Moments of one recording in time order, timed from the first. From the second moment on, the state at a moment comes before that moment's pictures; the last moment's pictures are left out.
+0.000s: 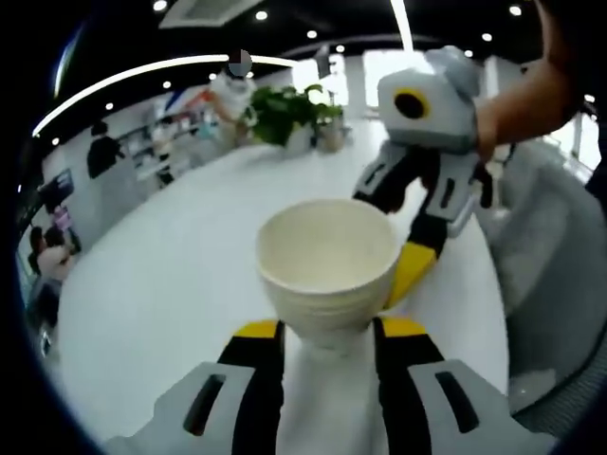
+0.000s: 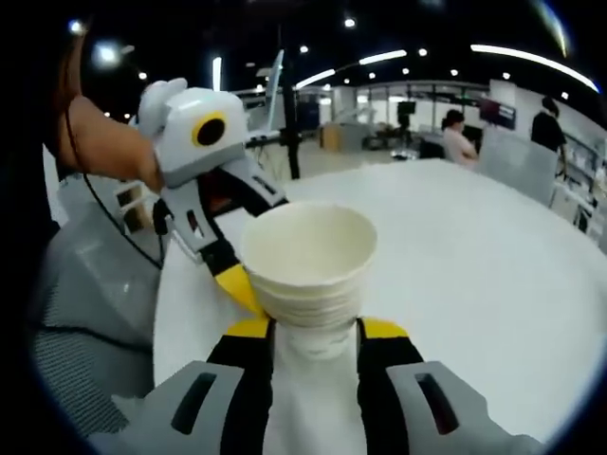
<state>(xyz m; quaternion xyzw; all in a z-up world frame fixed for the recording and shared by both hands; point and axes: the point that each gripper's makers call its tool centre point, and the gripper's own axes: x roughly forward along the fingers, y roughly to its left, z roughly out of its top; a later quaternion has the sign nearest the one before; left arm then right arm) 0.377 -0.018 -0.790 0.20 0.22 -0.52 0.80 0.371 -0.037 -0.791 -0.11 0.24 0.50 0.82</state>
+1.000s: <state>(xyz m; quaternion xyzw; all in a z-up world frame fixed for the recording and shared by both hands) 0.495 -0.025 -0.803 0.20 0.24 -0.51 0.80 0.488 -0.044 -0.802 -0.15 0.26 0.48 0.83</state>
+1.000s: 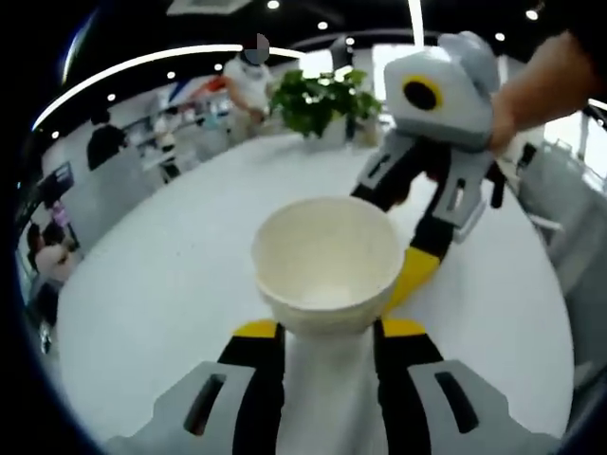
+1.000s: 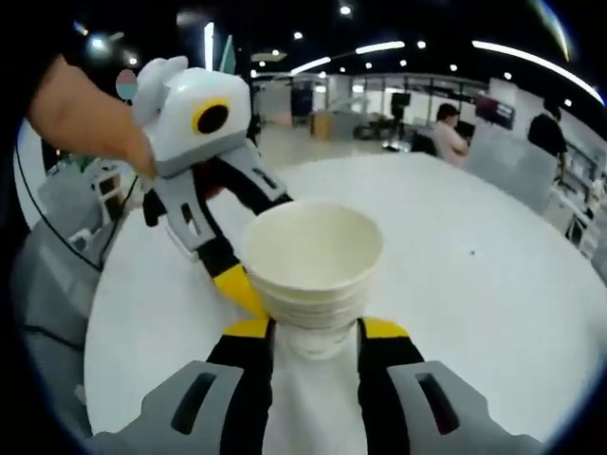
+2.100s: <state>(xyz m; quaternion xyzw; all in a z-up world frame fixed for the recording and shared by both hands) 0.418 0.073 -0.765 0.08 0.20 -0.38 0.90 0.421 -0.114 -0.751 -0.06 0.18 0.33 0.92</state>
